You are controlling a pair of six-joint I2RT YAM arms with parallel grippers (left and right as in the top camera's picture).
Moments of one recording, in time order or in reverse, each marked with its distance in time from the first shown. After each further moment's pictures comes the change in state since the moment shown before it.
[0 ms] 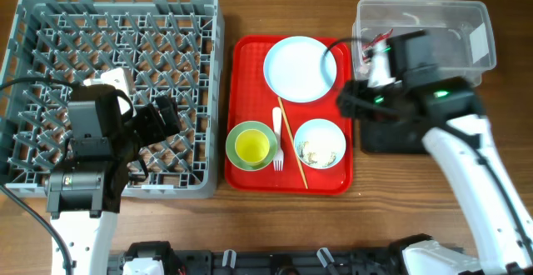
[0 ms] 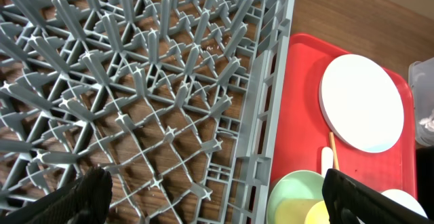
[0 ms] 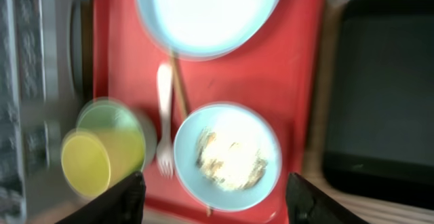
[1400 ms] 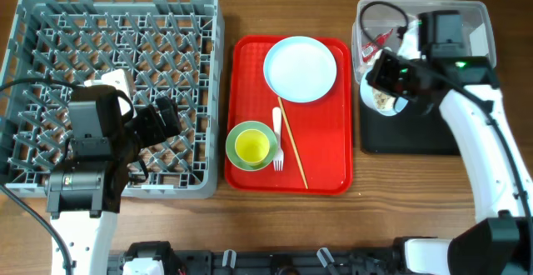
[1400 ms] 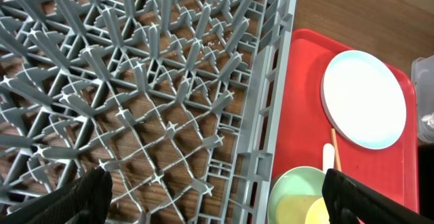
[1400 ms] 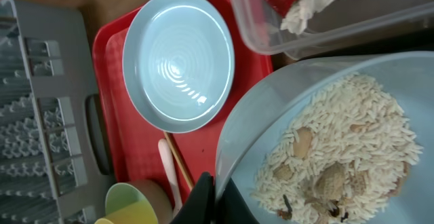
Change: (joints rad) left arm 0.000 0.000 0.000 -0.015 0.000 0.000; right arm -0.290 0.150 0.066 0.129 -0.172 0.066
